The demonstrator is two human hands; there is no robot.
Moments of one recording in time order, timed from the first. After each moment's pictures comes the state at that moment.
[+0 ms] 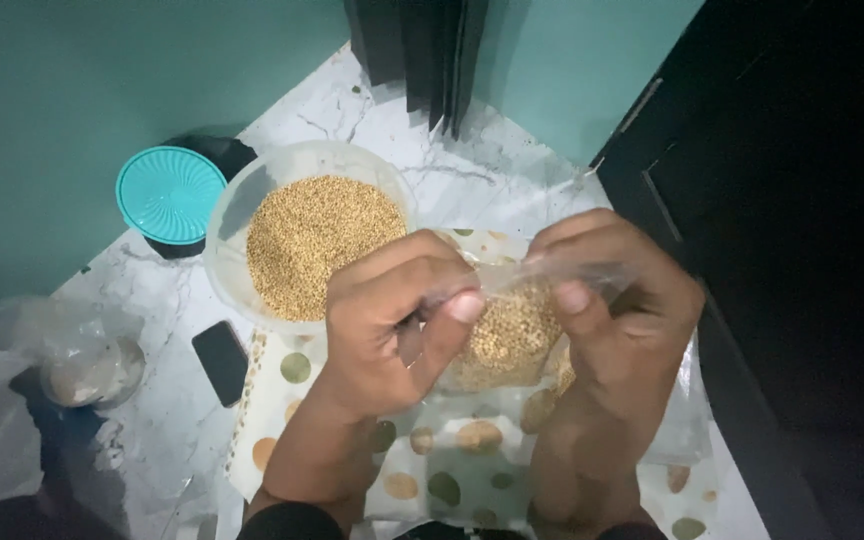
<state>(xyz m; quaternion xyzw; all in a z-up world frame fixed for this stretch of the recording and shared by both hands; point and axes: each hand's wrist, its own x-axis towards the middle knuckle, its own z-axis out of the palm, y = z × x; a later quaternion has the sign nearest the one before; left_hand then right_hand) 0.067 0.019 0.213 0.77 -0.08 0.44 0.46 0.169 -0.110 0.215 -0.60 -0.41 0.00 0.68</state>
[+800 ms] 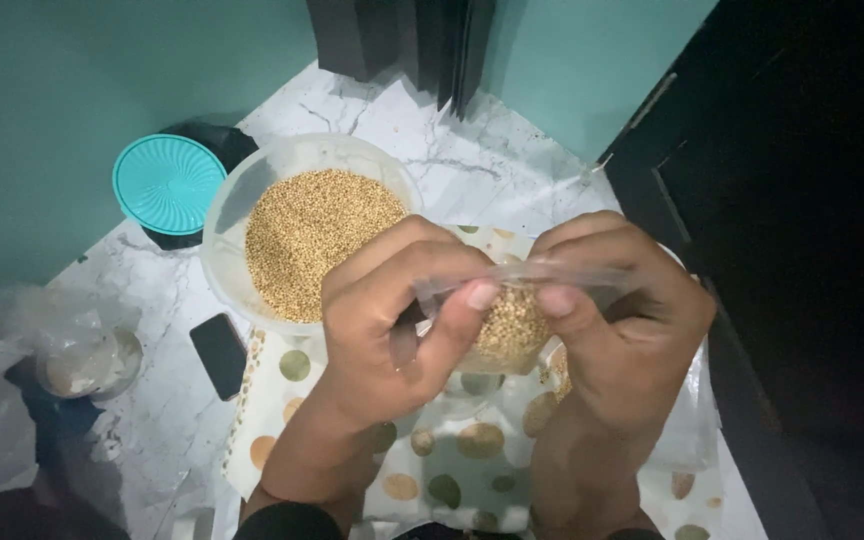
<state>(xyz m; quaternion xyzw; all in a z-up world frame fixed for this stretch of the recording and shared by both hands) 0.070 0.019 0.216 0.78 -0.02 0.46 0.43 0.173 -0.100 0.205 -0.59 -0.42 -0.03 0.69</state>
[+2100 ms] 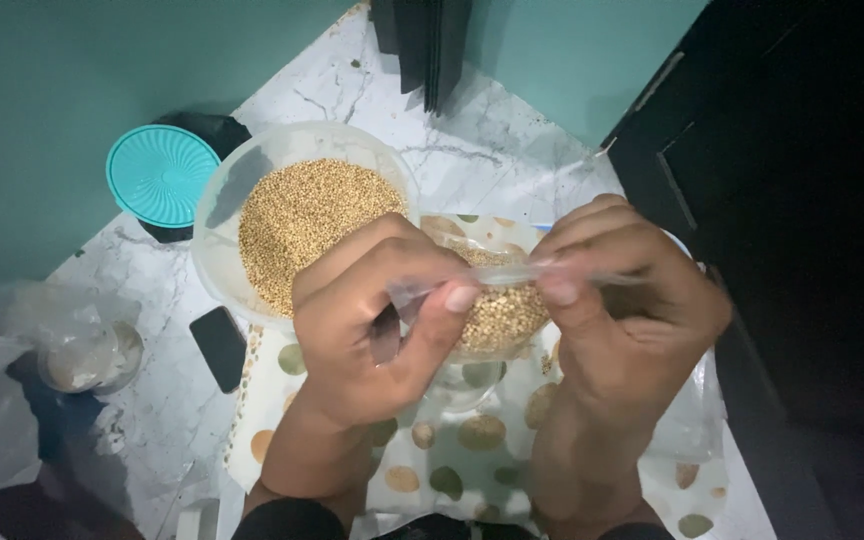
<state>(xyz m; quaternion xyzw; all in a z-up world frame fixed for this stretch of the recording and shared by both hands) 0.069 0.021 0.215 0.78 -0.01 0.48 0.41 0.173 -0.091 0.198 -0.56 -0.43 -0.07 0.71</state>
